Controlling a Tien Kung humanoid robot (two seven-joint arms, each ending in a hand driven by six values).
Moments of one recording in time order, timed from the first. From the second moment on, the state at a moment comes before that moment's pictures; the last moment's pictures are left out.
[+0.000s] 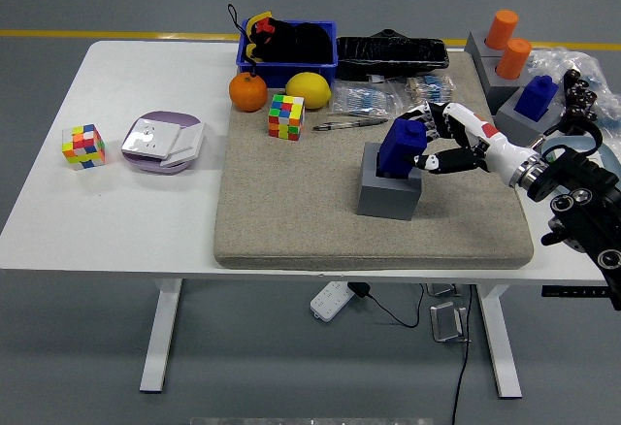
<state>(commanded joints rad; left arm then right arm) -0.12 0.19 -0.41 -0.26 0.35 -0.09 0.11 0.66 -0.19 1.02 0.75 -1.40 0.25 0.36</state>
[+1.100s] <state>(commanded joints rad) -0.12 0.19 -0.42 -0.26 0.34 -0.09 0.11 0.66 -0.21 1.00 0.82 -1.44 0.26 0.36</state>
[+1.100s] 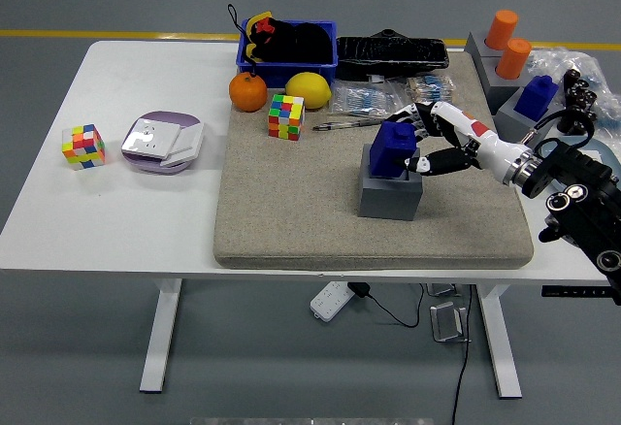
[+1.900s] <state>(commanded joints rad) -0.12 0.19 -0.42 -0.26 0.34 -0.09 0.11 0.66 -0.21 1.04 0.86 -1.60 0.28 0.36</state>
